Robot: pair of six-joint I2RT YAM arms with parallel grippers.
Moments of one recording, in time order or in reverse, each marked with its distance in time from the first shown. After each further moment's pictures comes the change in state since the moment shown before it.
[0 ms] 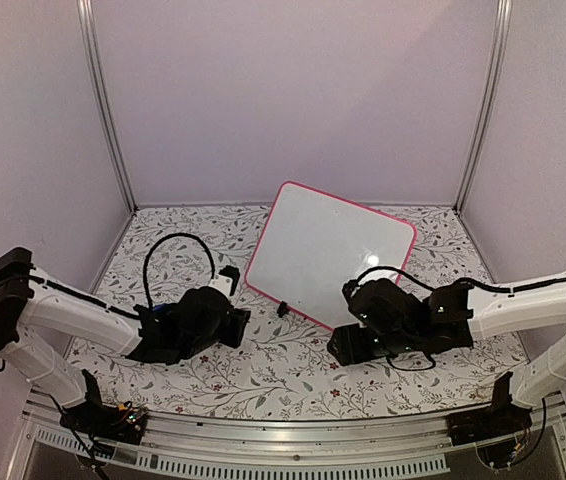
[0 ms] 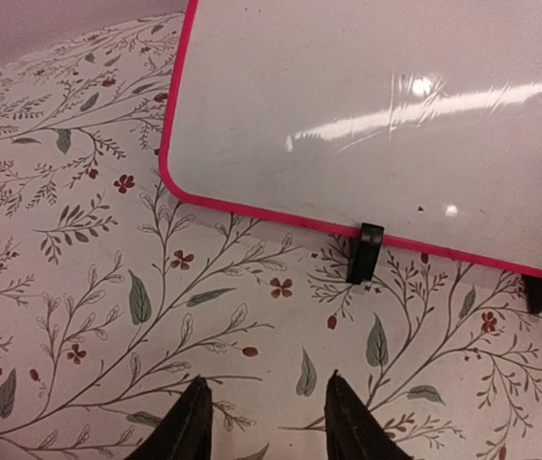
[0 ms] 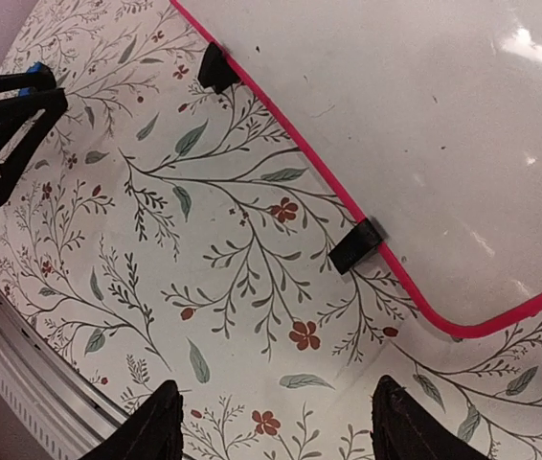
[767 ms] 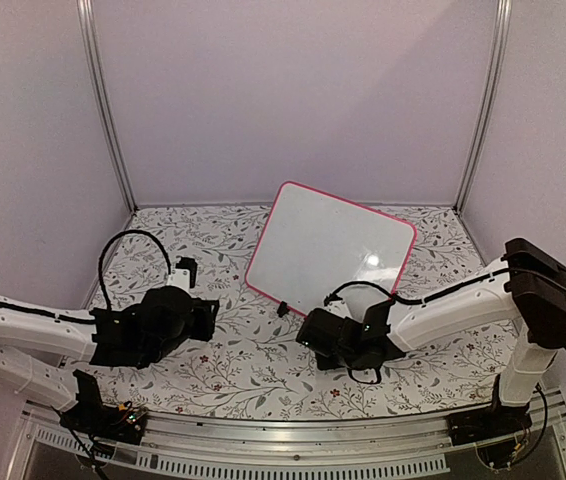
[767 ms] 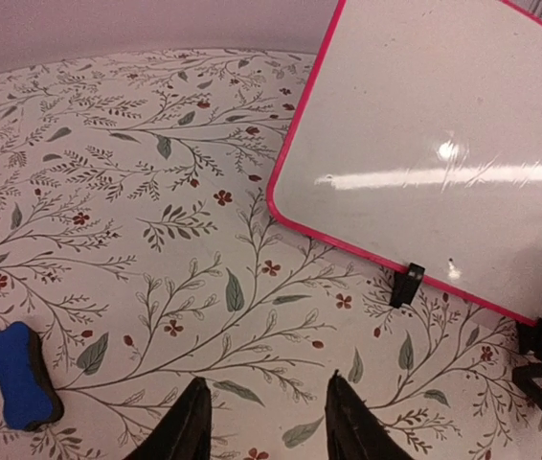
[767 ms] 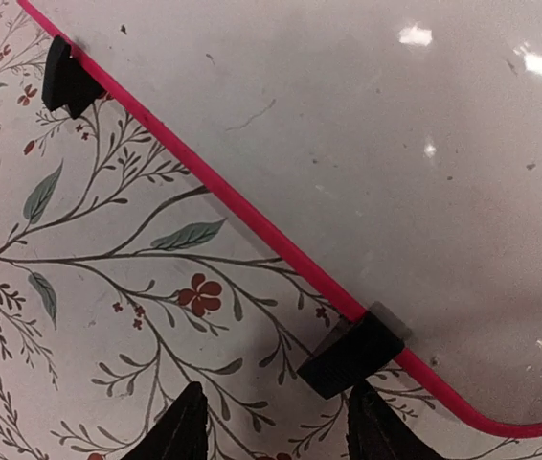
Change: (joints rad) left arm -0.001 -0.335 -0.117 -0.178 -0.135 -0.150; right arm 0.063 0.471 0.202 0.001 0.294 0.181
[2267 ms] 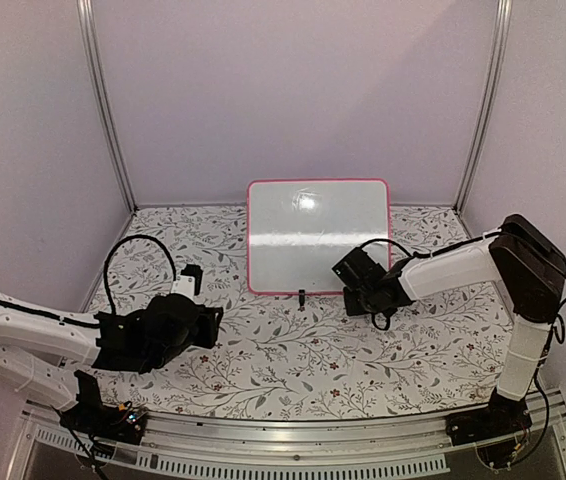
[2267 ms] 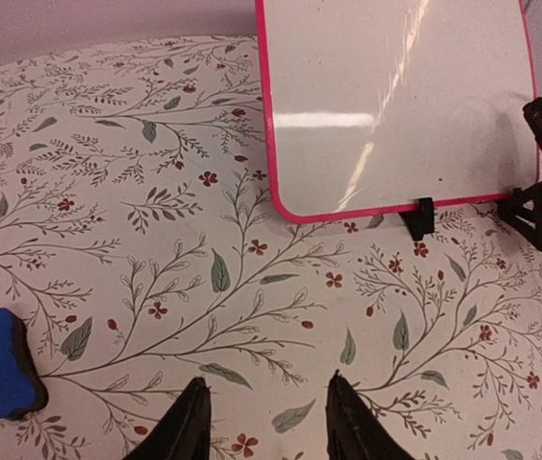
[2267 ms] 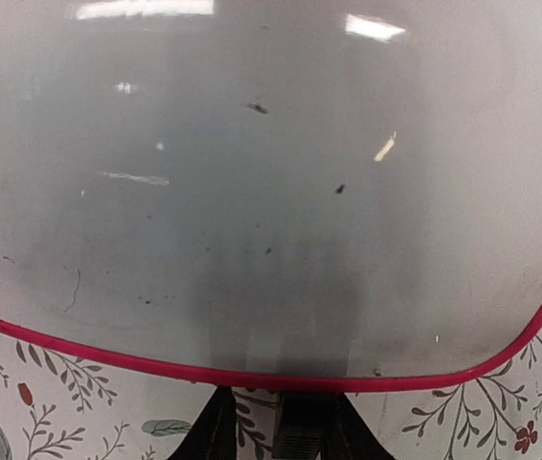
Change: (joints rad) left arm -0.045 0.029 -0.011 0.008 -0.006 -0.015; right arm -0.397 0.066 0.021 0.165 0.022 -0.405
